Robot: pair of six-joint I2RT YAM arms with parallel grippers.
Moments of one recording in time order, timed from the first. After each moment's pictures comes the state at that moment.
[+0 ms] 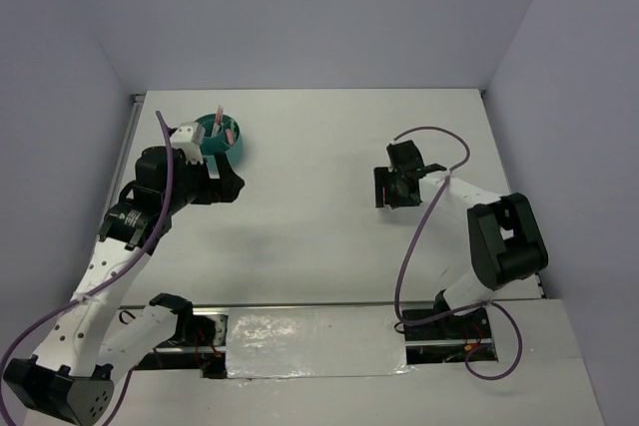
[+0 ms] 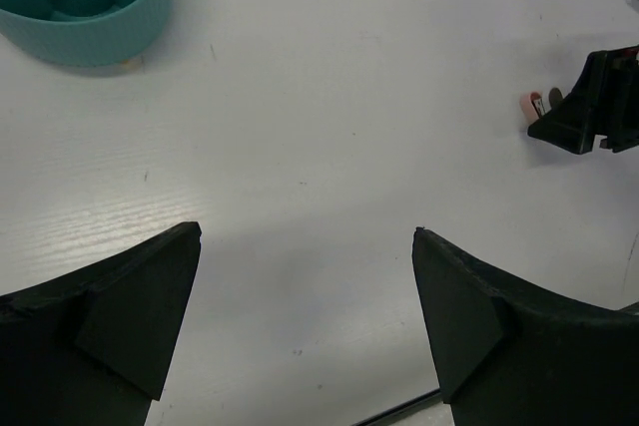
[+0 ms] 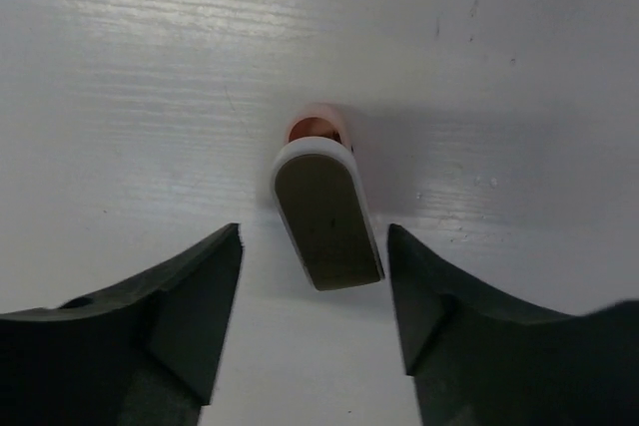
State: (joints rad) left arm -0.26 0.86 0.96 -0.59 0.10 -0.32; right arm 0.30 1.56 0.88 -0.37 0.07 0.26
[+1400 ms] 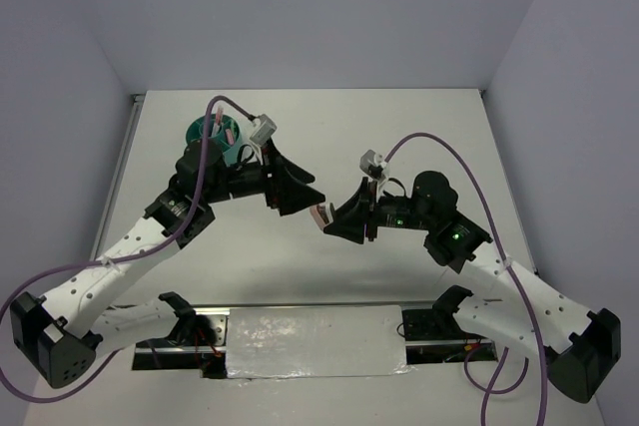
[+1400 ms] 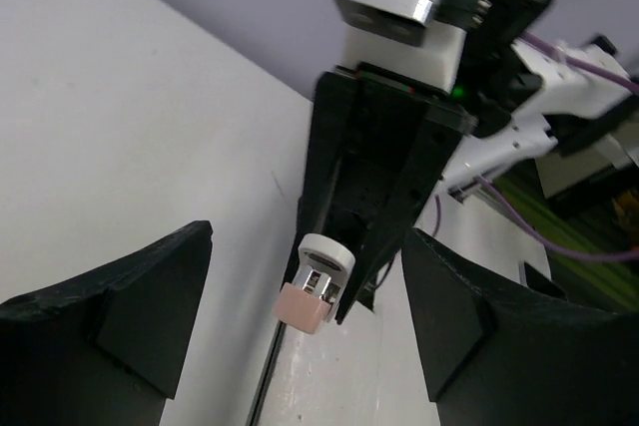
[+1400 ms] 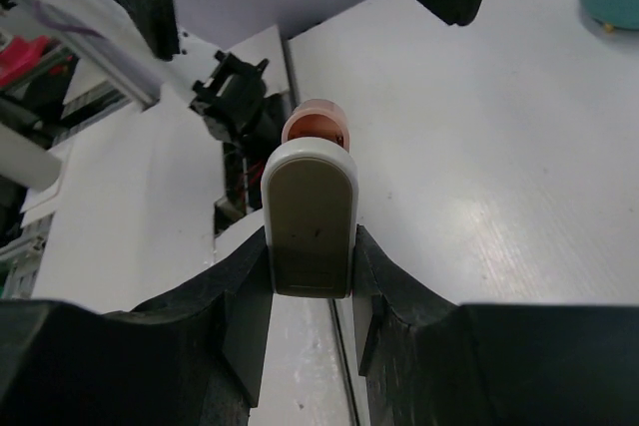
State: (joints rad) left arm -0.63 1.05 0.98 0.03 0.61 -0.55; right arm 0.67 0.84 0.68 0.07 -0.70 0.33
